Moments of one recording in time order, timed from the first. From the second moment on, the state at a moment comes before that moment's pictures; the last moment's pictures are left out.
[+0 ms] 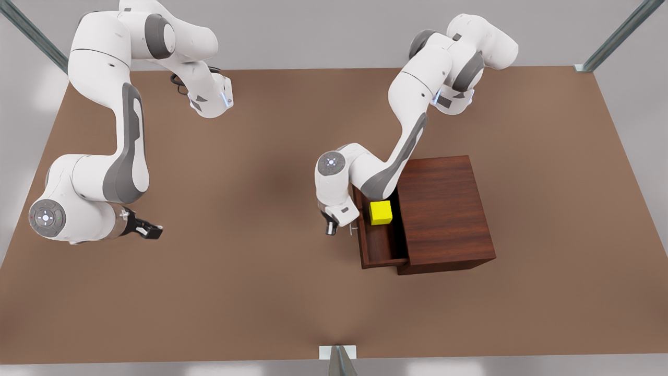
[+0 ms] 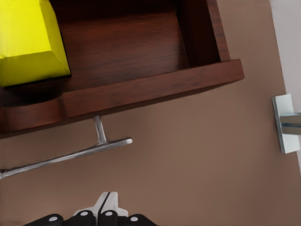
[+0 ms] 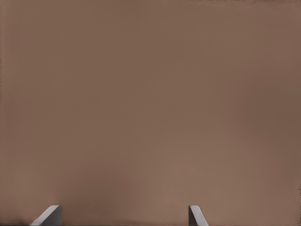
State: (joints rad) left arm -0.75 0.87 0.01 -1.11 0.18 2.13 -2.25; right arm 0.11 0.48 -0.15 -1.32 0.06 1.53 0.43
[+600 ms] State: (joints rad) left arm -0.65 0.83 0.01 -1.11 0.12 1.86 -2.35; right arm 0.11 0.49 -0.15 -1.32 0.06 1.53 0.21
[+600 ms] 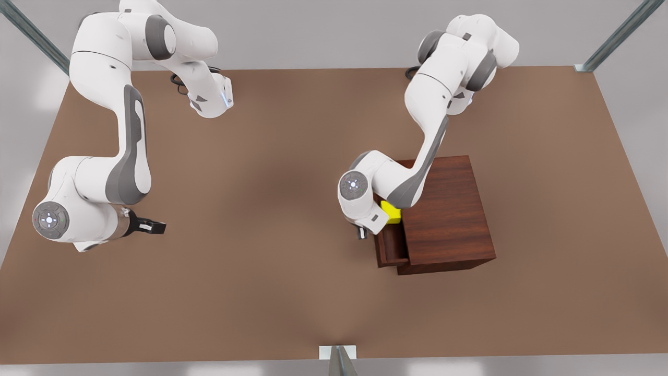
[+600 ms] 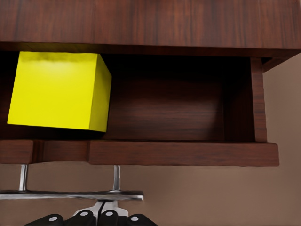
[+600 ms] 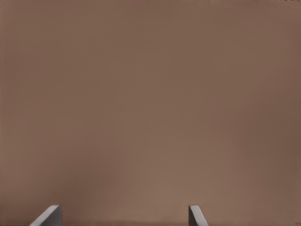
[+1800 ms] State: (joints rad) left arm -0.05 0.34 -0.03 -1.18 -0.08 1.52 -1.31; right arm 0.11 0.30 -0.15 -1.55 0.05 1.57 0.10
